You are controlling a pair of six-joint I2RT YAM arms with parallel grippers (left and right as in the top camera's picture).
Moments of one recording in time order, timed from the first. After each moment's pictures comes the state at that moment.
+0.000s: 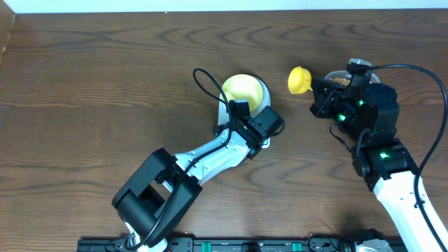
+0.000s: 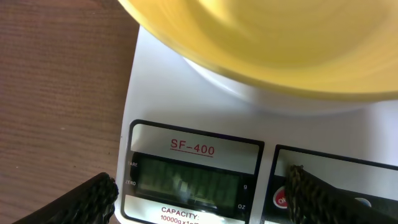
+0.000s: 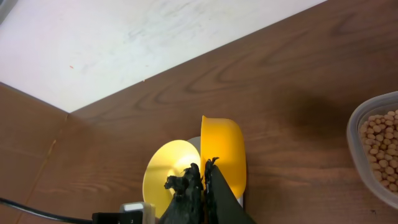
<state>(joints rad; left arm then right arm) -0.80 1.87 1.12 -0.56 -0.46 -0.85 0.18 1.12 0.79 -0.06 -0.23 0.54</state>
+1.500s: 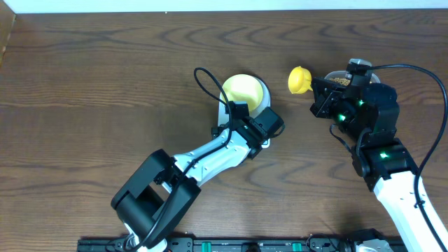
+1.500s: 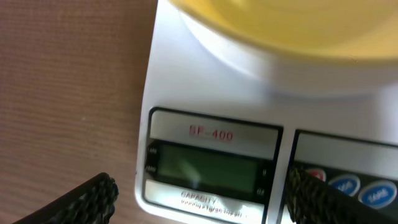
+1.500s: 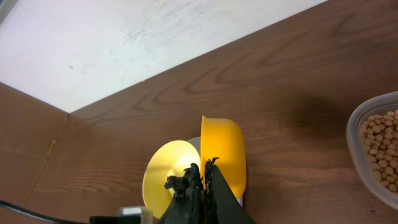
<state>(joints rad) -0.81 1.86 1.13 -0.63 -0.46 -0.84 0.18 1.12 0.79 -0.06 -0.23 0.54</state>
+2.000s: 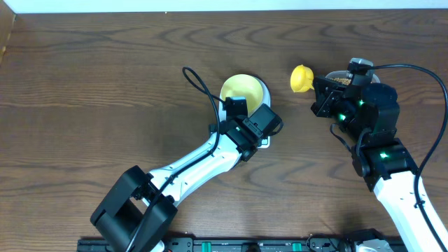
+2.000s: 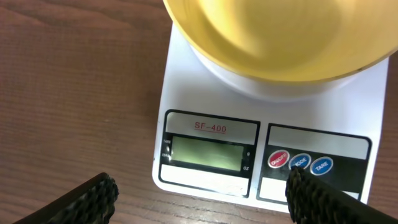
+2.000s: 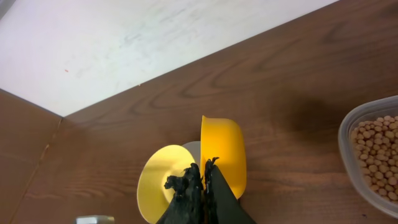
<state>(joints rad) -0.81 1.73 1.12 -0.67 -0.45 -0.83 0.18 1.12 0.79 -0.06 -0.20 0.53</state>
